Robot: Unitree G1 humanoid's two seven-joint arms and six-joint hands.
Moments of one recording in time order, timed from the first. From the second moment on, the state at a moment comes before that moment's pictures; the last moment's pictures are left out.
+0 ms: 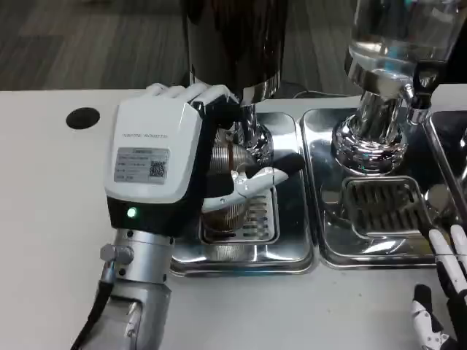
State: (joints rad) left arm -0.07 0.27 -0.37 -0.19 1.11 0.13 0.42; right arm 0.46 -0.49 0.17 0.03 -0.95 -0.15 -0.69
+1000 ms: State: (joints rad) left arm -0.04 0.28 -0.34 -0.22 1.11 0.12 0.42; right arm 0.44 -0.48 0.18 0.03 -0.95 -0.15 -0.68
